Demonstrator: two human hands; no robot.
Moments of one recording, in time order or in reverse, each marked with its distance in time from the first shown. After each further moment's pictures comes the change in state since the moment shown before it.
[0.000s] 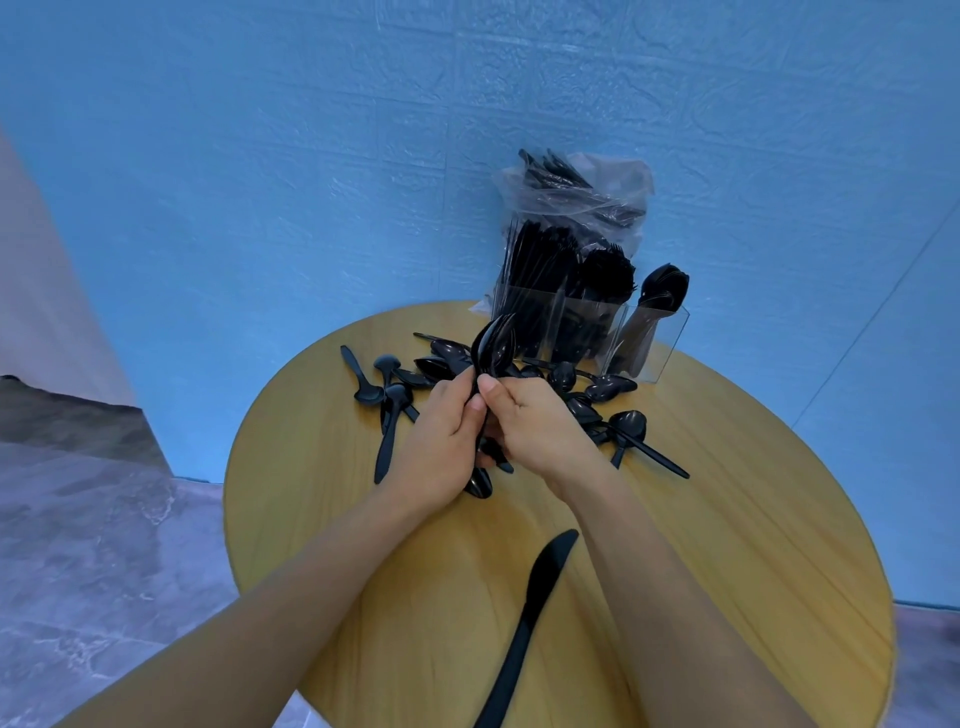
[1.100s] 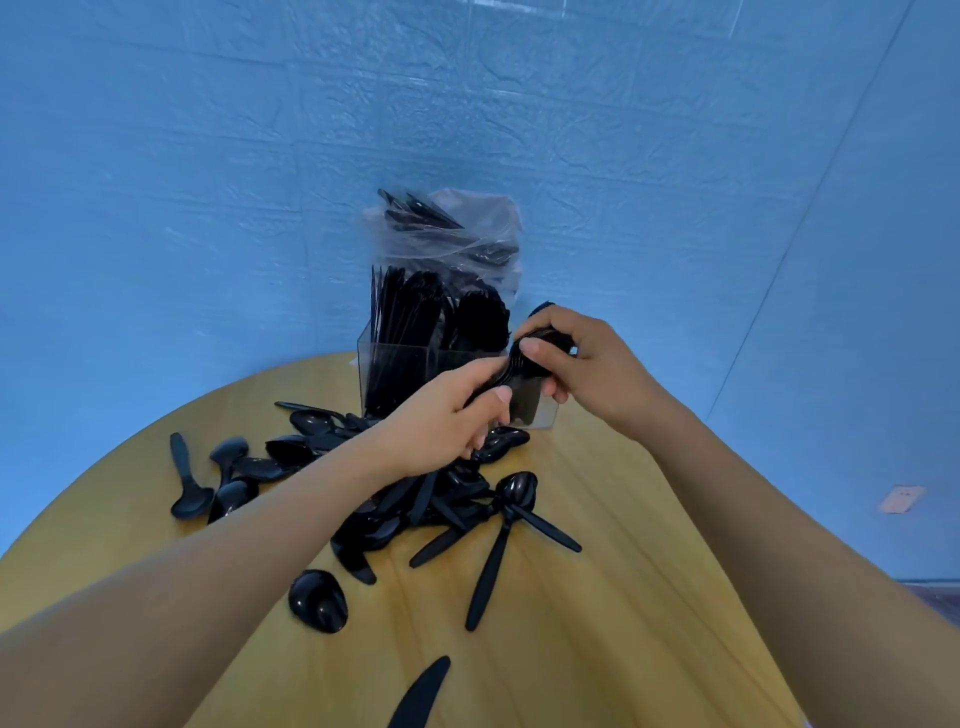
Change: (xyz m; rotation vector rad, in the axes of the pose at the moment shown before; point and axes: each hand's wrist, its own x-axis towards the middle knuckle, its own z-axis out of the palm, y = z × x) left_hand 0.119 0.047 0.068 0.013 -0.452 0.178; right_hand 0.044 0.016 -0.180 -0.191 0.199 -0.257
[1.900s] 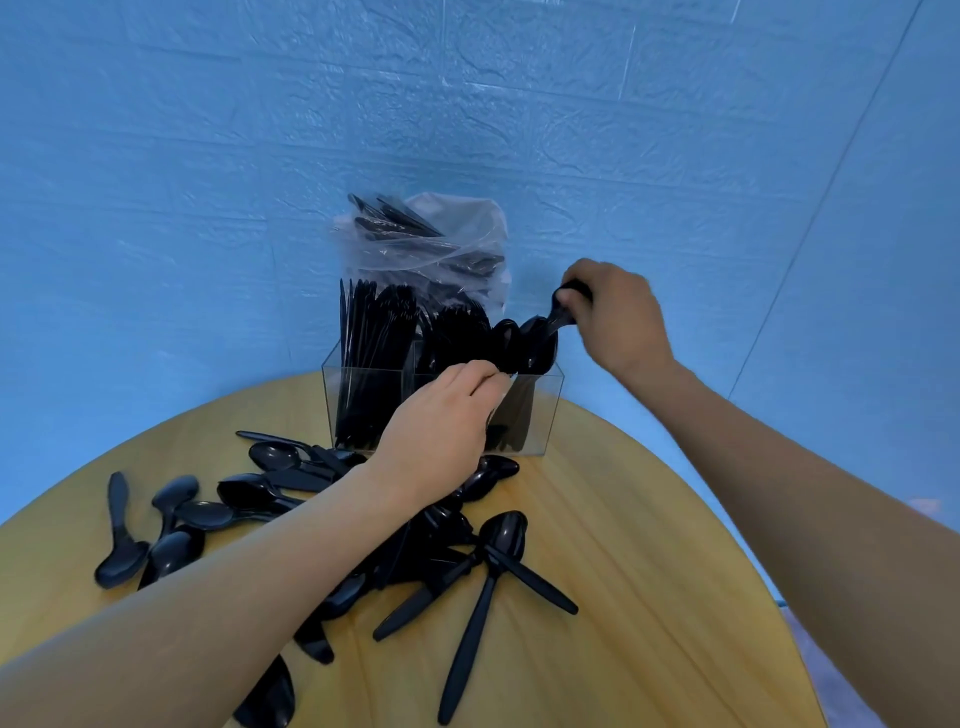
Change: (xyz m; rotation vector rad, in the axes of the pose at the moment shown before) left_hand 0.050 -0.043 0.018 0.939 0.228 0.226; right_hand 0.077 0.045 -0.041 -0.666 0.386 -0.030
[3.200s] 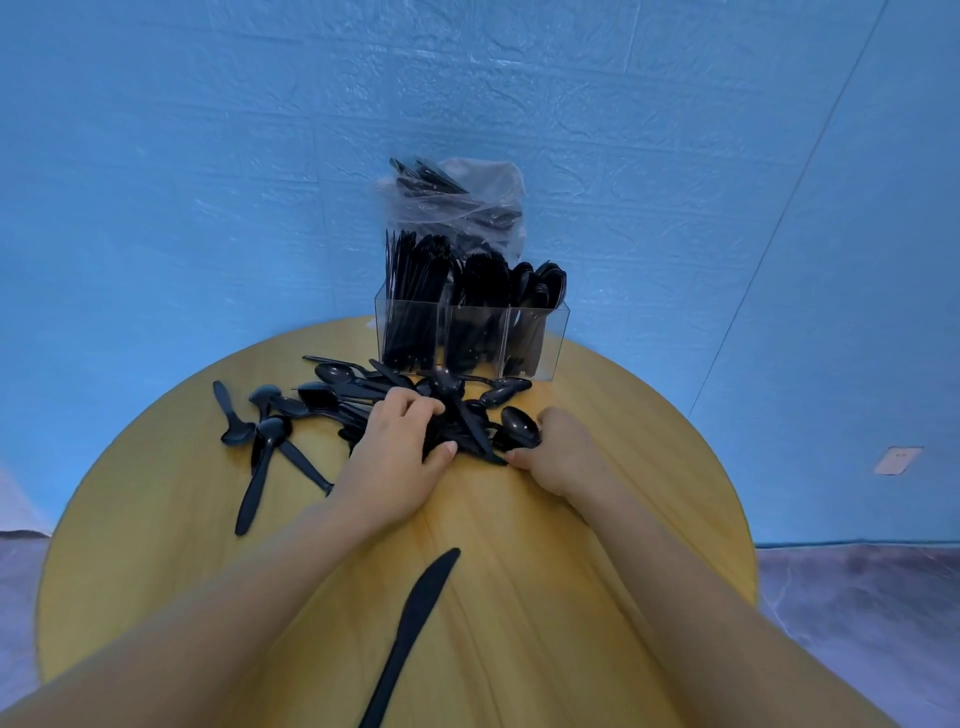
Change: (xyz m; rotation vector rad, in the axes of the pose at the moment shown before) left_hand -0.128 0.032 -0.048 -0.283 -0.161 -0.465; right_hand -0.182 -0.070 0.012 0.145 -0.621 0.487
